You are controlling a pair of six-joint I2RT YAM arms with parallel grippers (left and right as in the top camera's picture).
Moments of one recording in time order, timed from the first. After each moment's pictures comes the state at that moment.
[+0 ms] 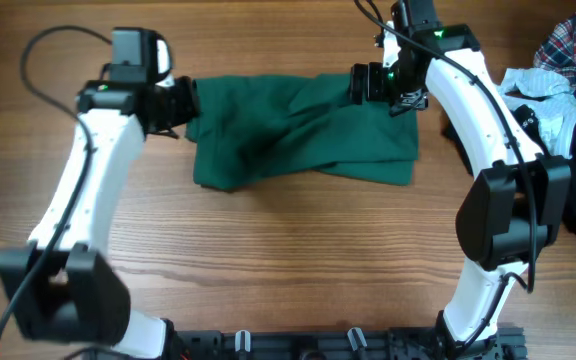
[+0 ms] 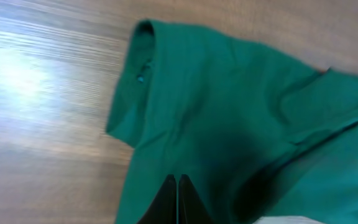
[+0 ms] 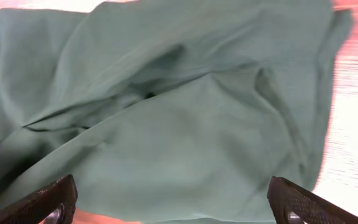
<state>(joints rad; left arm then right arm) -0.08 1.69 1.40 -0.78 0.13 -0.35 0.18 2.05 1.80 -1.04 -0.15 0.20</state>
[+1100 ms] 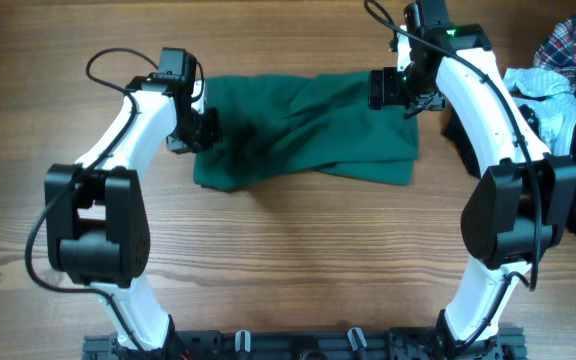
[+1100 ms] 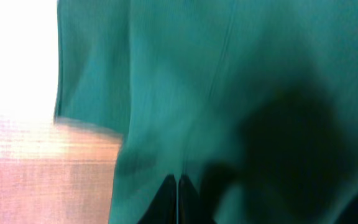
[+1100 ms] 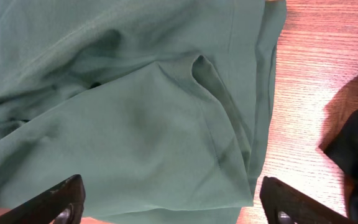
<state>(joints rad) -0.12 1.96 1.40 -0.86 0.15 -0.25 0.14 2.05 1.79 -1.08 -0.06 0.12</state>
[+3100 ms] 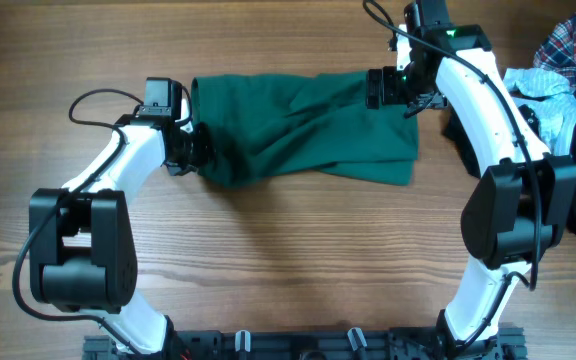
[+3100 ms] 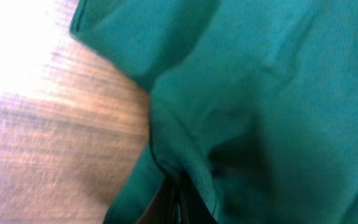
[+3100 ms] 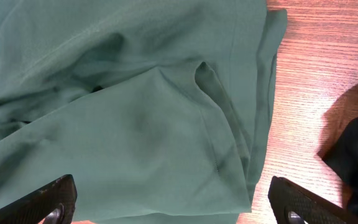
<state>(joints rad) -0.07 1.84 1.11 -0.56 0.26 -0.48 0.14 2.05 1.78 -1.06 -0.06 0.11</state>
